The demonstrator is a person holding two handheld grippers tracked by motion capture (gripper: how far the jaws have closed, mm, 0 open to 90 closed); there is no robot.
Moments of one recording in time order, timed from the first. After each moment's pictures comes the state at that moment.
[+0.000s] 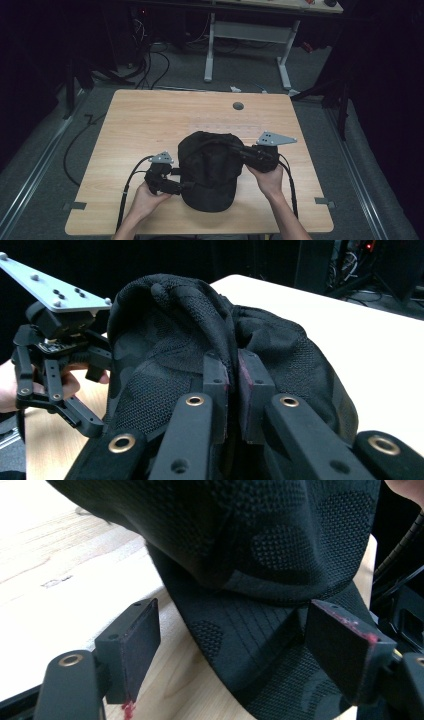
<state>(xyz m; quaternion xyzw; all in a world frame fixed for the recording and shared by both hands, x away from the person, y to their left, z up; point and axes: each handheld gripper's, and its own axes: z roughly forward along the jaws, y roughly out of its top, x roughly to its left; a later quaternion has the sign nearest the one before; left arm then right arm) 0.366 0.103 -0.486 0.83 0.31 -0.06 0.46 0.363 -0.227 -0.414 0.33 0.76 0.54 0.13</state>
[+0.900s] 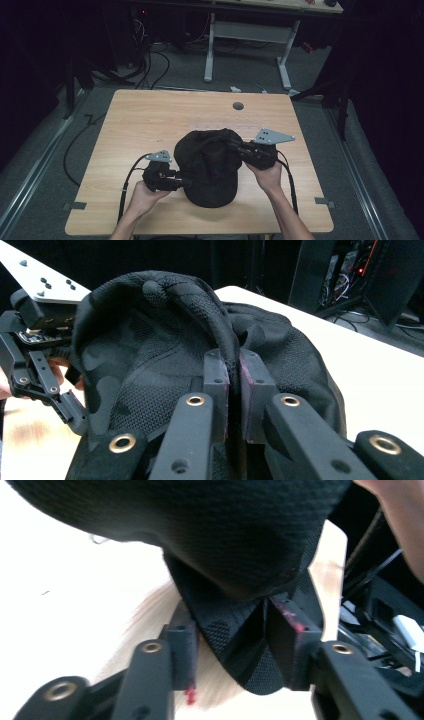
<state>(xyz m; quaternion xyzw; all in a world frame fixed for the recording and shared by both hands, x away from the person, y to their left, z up) 0.367 0.108 -0.474 0.83 0.27 -0.09 0.48 0.367 -0.220 -0.403 0.30 0.77 0.54 0.17</state>
